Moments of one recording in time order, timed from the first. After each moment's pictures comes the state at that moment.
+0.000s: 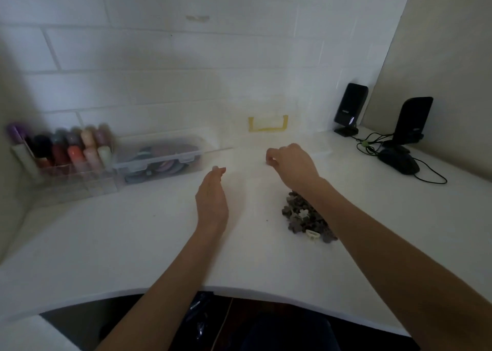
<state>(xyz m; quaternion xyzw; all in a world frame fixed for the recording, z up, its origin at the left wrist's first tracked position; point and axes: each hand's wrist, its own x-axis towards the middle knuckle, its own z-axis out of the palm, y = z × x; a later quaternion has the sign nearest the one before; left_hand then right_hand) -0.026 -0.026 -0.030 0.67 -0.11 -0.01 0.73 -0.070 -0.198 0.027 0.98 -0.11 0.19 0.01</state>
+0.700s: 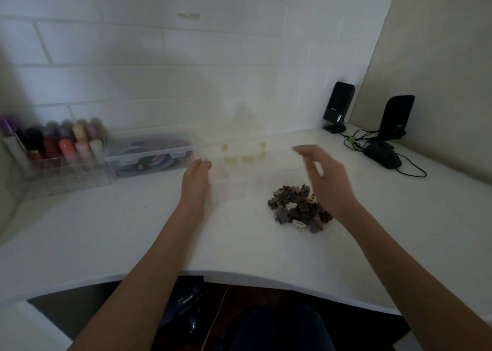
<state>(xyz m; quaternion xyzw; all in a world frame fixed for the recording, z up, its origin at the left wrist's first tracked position) -0.004 -0.021 -0.017 0.62 -0.07 -0.09 0.77 -0.177 -0.192 0.032 0.88 -0.11 0.37 -0.28</state>
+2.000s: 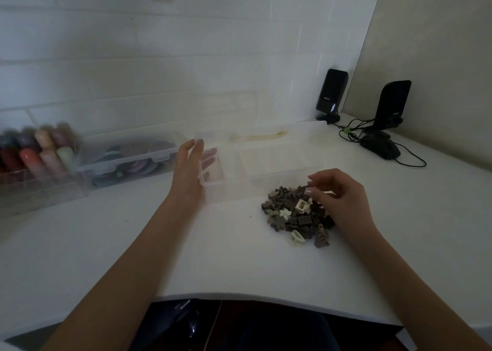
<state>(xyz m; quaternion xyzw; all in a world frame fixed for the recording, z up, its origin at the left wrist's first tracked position) 0.027 -0.046 -0.012 0.55 -0.15 -0.17 0.80 -0.203 -0.209 -0.007 0.79 -0.19 0.37 -0.46</state>
